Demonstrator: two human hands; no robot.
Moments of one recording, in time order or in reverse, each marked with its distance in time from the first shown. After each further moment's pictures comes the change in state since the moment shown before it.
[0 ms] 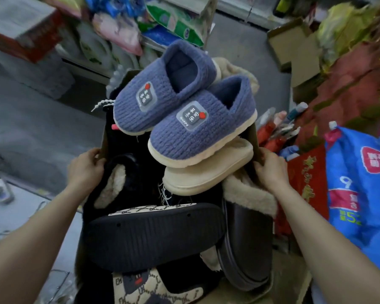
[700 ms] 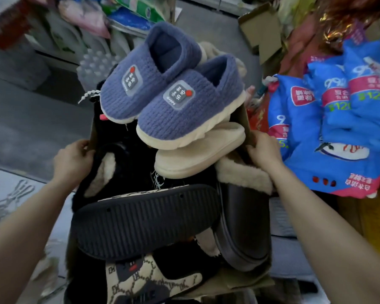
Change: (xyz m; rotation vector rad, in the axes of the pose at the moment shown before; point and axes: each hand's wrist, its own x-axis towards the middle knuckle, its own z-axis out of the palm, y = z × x) left_hand -0.211 0.054 0.032 0.069 0.026 0.077; right_hand -0.145 0.157 -0.064 -0.057 0.013 -0.013
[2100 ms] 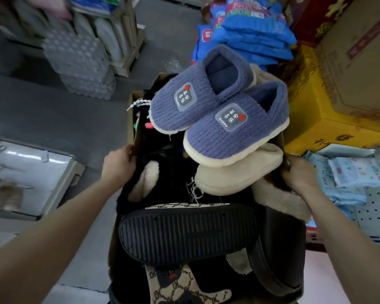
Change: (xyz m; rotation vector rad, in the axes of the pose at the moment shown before) left_hand -0.448 0.158 0.111 -0.028 -0.079 0.296; right_hand -0.378 0.401 -0.076 -0.082 0.041 0.186
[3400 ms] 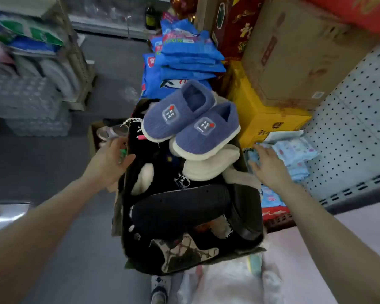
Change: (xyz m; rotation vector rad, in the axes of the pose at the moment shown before) left_hand 0.013 0.066 -0.022 -0.156 -0.101 0.436; right_hand -0.054 0.036 -0.026 0.049 0.153 -0.042
